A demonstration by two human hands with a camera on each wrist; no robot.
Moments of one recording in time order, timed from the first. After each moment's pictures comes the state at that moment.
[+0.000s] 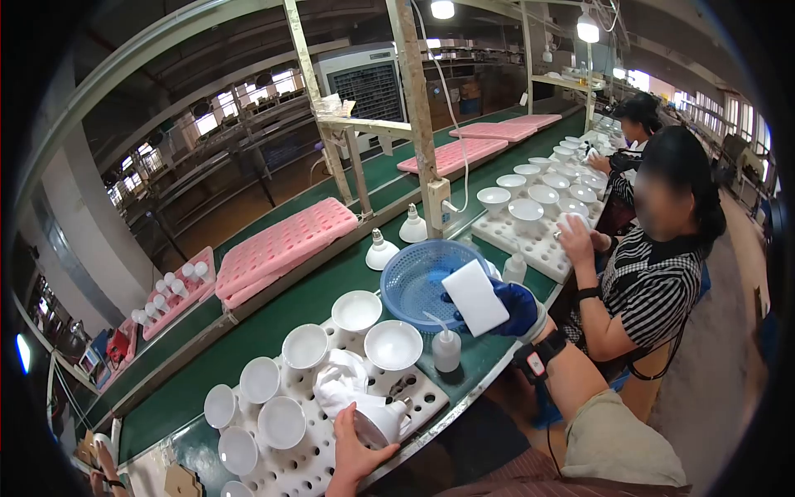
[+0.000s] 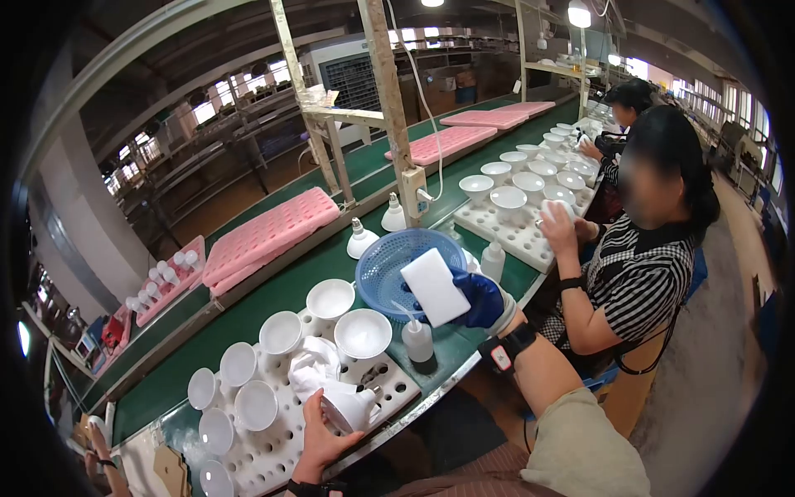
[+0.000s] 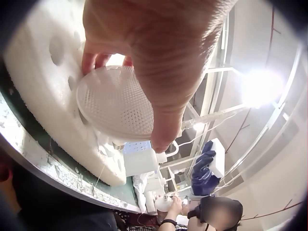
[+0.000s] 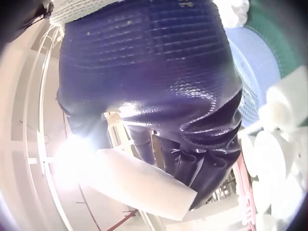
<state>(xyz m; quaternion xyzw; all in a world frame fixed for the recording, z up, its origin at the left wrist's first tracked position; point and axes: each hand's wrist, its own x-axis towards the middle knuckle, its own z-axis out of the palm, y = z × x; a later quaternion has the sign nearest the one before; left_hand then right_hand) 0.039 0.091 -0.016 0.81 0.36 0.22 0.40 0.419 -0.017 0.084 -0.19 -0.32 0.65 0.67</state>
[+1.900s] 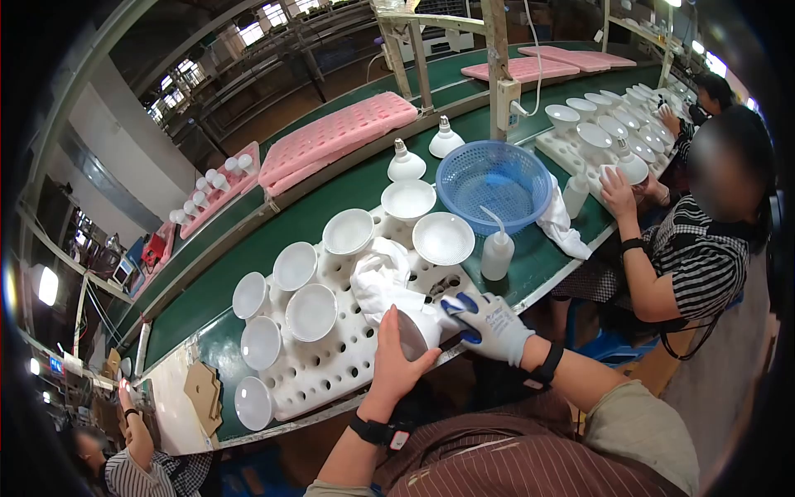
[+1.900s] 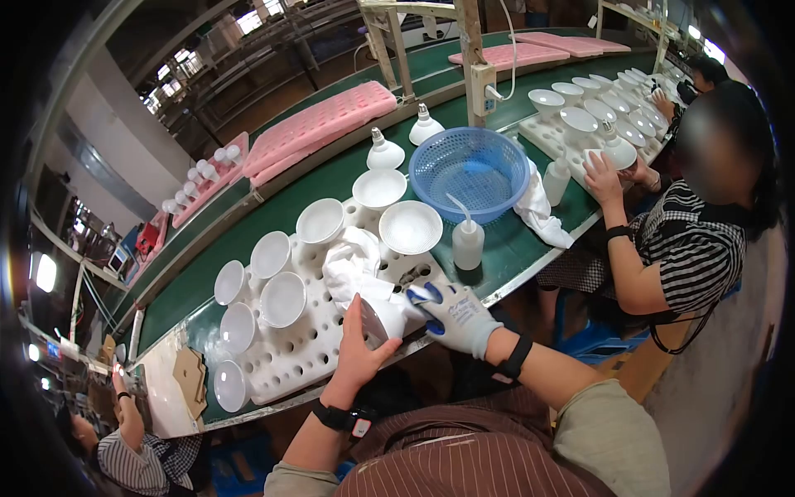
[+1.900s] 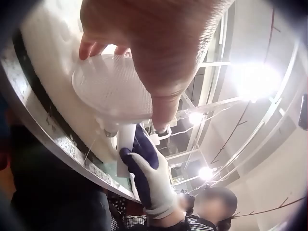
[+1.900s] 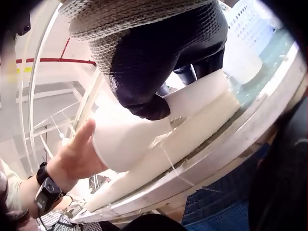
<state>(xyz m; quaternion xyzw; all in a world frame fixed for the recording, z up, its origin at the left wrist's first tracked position) 0.045 0.057 -0.011 0.81 0.36 0.25 0.38 0.258 -0.036 0.001 -0.68 -0.71 0.07 0.19</state>
